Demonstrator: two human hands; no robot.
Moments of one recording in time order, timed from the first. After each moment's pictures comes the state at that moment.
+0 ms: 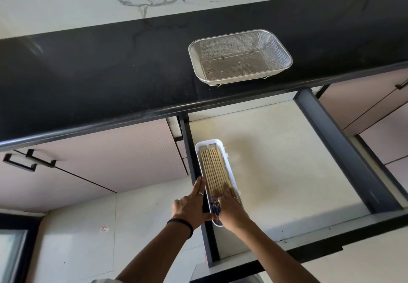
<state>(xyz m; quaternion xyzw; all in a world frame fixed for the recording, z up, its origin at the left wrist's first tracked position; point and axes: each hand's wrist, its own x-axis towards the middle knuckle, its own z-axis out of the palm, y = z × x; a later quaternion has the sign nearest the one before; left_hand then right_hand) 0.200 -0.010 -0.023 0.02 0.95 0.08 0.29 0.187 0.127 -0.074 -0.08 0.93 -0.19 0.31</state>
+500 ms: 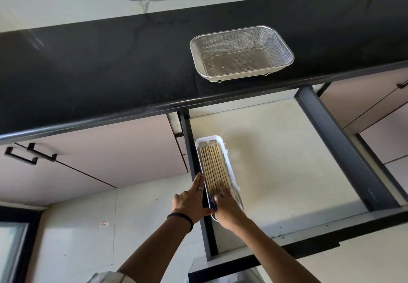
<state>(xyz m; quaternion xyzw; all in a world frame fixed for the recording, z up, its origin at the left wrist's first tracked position) 0.200 -0.008 -0.021 0.01 0.96 0.07 0.28 0.195 0.124 -0.071 -0.11 0.93 -0.17 0.32</state>
